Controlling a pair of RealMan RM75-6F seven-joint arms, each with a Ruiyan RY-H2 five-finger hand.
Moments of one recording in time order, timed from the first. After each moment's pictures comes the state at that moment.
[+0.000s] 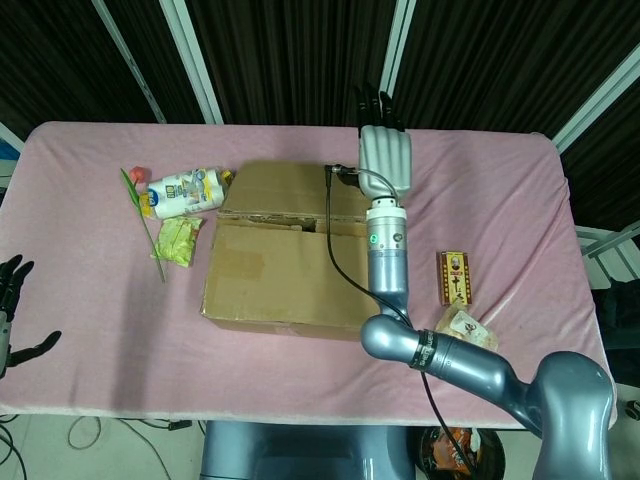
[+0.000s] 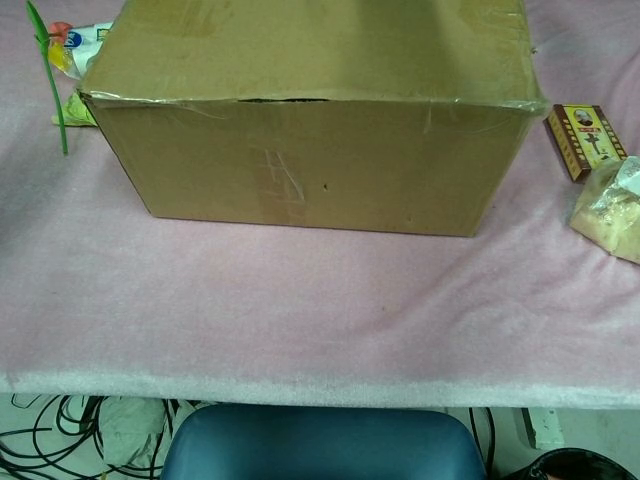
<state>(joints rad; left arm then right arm) -0.09 -1.12 -0.07 -1.57 1.51 1.54 -0.06 1.08 -1.75 0.79 -1.32 -0.77 1.23 -0.73</state>
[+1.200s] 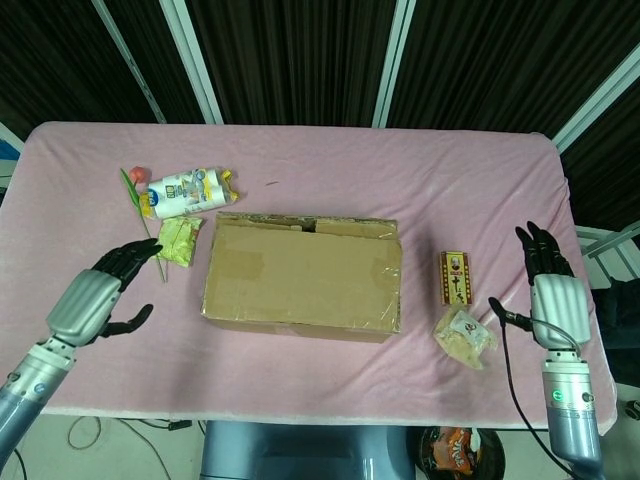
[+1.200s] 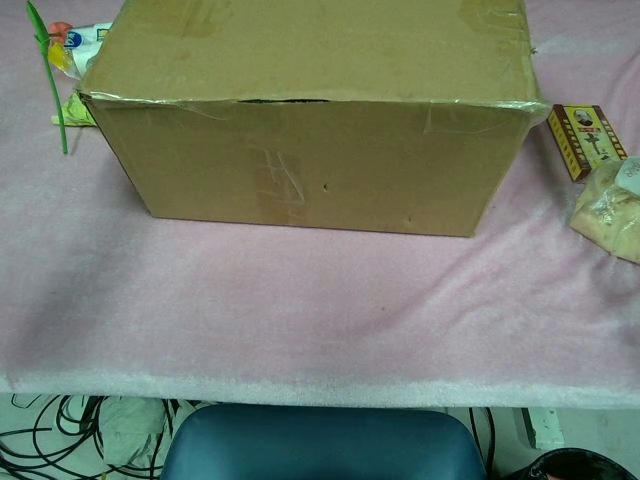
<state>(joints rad) -0.40 -0.94 -0.14 -1.91 1.52 1.13 -0.13 0.28 -1.20 0.21 -1.88 -1.28 1.51 -0.24</state>
